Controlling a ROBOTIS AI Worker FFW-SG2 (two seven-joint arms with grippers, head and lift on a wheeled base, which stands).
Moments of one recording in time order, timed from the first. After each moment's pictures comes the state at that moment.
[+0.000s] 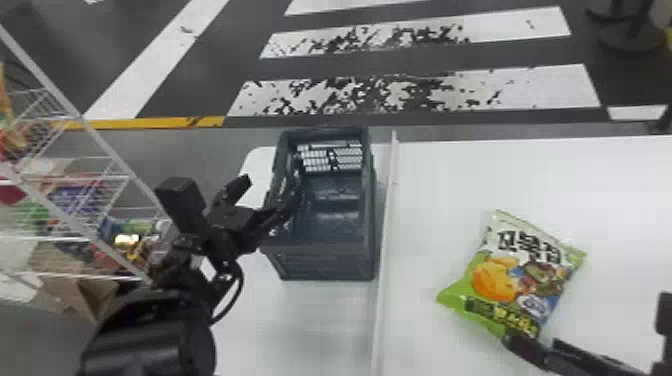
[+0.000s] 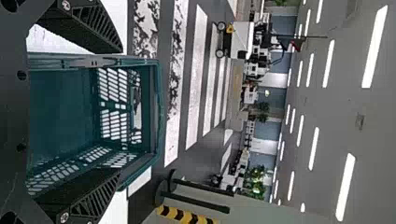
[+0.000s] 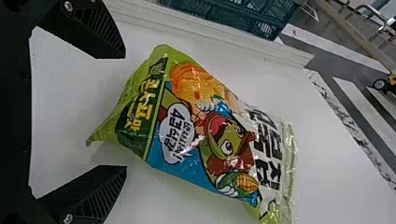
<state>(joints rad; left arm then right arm) 0.31 0.04 0.31 -2.00 0.15 0.37 -0.42 0.47 0.00 -0.13 -2.03 -0.44 1.01 0.33</state>
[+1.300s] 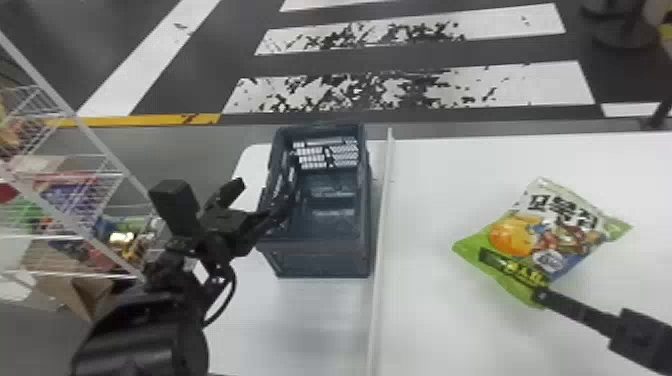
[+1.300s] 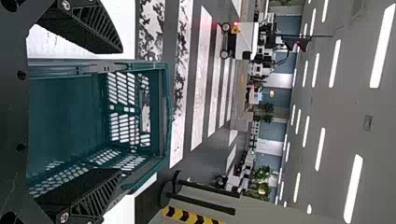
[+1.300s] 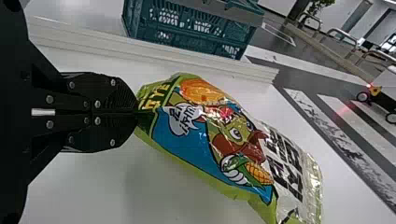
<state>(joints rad) 0.32 0.05 0.32 -1.99 0.14 0.37 -0.43 0.33 -0.01 -0.31 -2.01 -0.52 1.18 0.47</state>
